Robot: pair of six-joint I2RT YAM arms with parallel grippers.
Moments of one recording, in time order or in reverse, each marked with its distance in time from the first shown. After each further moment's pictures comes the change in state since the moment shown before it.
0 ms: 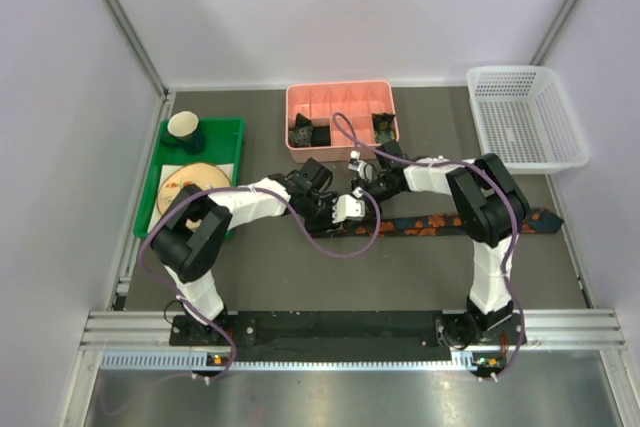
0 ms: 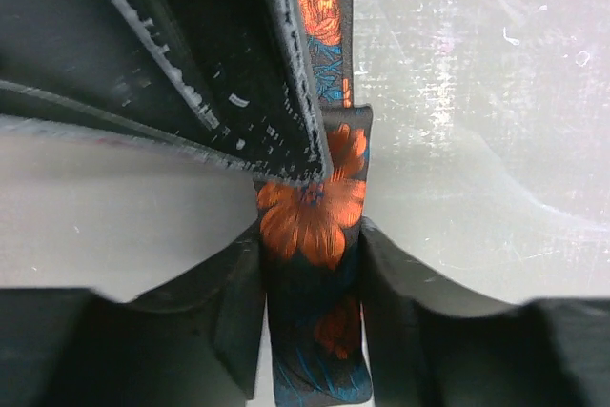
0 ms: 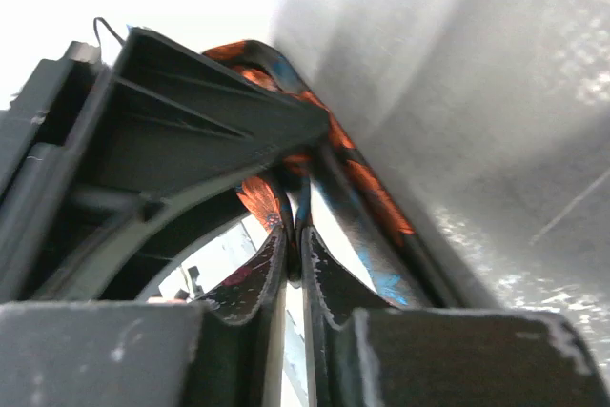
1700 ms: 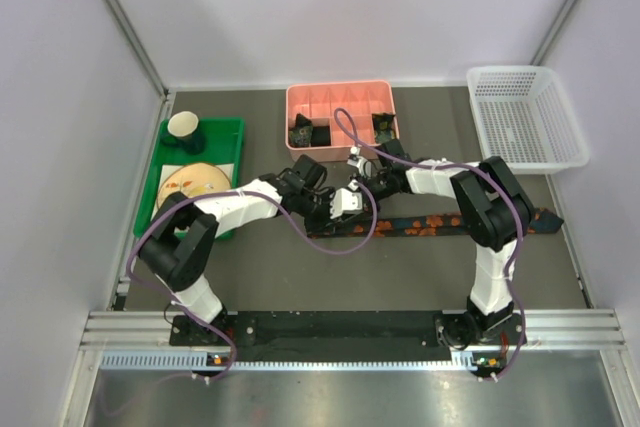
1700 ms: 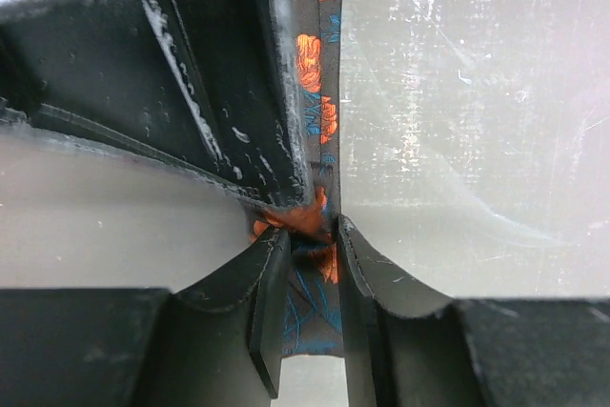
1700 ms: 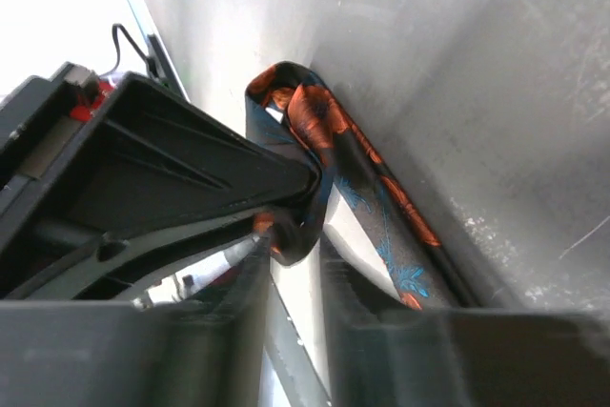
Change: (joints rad) left arm 0.015 -0.088 -0.027 0.029 0.074 -0.071; right arm 0.008 -0.037 -0.030 0.090 -0.009 0.038
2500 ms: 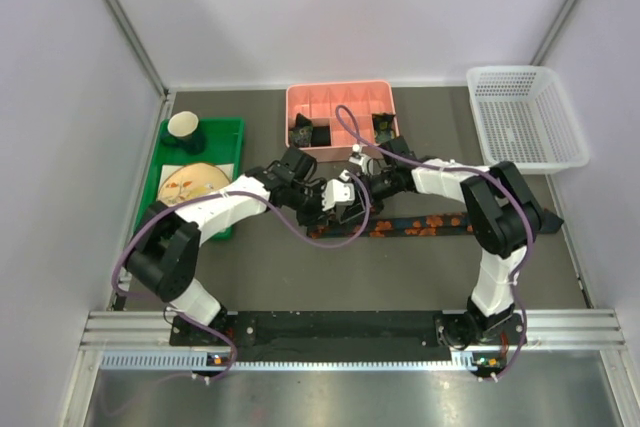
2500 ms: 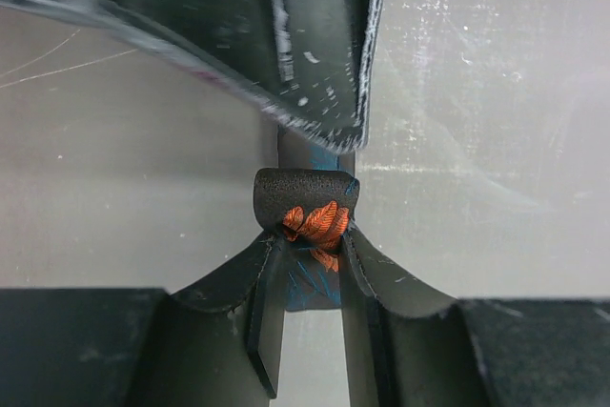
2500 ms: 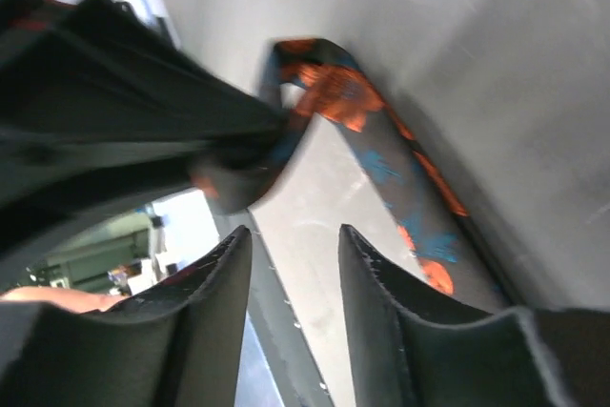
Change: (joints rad) left arm 0.050 -0.084 0.032 -0.104 0.001 0.017; right arm -0.010 -0.063 -0.011 -0.076 -0.002 -0.097
